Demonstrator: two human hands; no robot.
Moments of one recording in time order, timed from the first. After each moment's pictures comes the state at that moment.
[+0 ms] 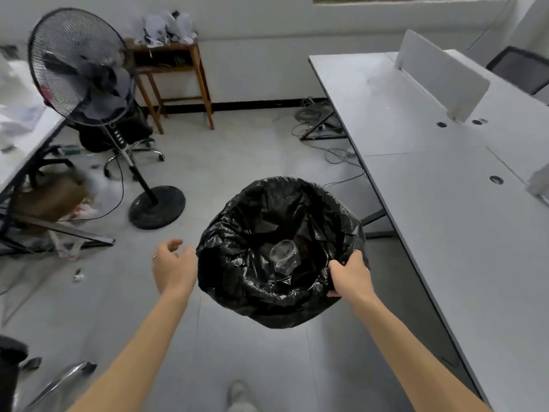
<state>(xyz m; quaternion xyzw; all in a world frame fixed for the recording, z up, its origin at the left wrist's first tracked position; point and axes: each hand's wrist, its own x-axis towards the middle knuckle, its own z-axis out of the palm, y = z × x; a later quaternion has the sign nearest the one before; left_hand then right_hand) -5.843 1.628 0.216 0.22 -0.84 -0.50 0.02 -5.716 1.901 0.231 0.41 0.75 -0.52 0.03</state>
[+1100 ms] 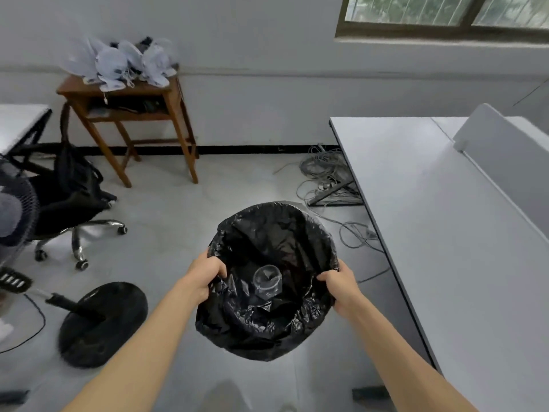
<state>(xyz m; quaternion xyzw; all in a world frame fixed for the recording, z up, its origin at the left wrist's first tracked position) -6.626 1.917 0.208 0.20 -0.70 -0.61 -0.32 -6.511 2.169 0.195 0.43 0.58 -0.69 0.06</state>
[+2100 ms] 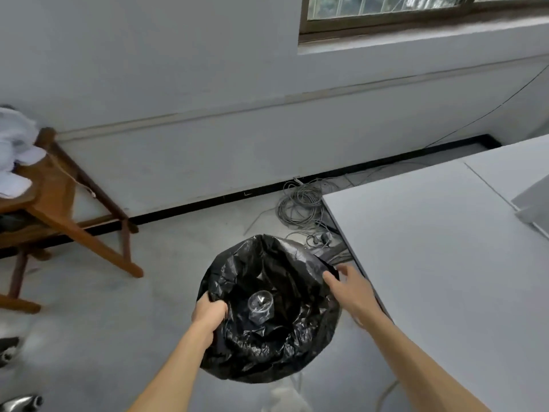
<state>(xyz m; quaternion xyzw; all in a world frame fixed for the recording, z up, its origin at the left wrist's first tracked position) -7.233 2.228 0.087 0.18 -0.81 -0.44 -0.36 -7.090 2.477 0.144 0.46 0.77 -0.43 0.06</state>
